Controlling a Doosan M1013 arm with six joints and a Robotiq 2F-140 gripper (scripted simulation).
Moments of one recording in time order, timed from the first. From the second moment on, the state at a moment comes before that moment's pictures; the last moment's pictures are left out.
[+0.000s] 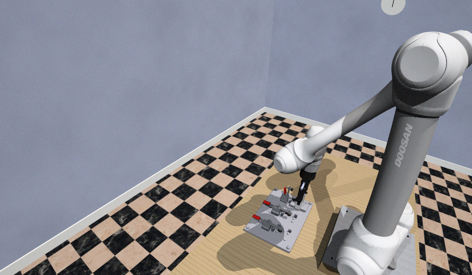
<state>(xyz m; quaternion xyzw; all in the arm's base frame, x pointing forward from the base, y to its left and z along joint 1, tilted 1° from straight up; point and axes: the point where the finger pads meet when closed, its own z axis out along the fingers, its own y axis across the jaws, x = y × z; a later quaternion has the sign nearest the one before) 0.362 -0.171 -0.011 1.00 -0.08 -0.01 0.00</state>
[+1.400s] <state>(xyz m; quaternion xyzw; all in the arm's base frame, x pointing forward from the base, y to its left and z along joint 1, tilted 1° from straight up) 0.361 -0.172 -0.012 1.00 -0.08 -0.01 0.00</state>
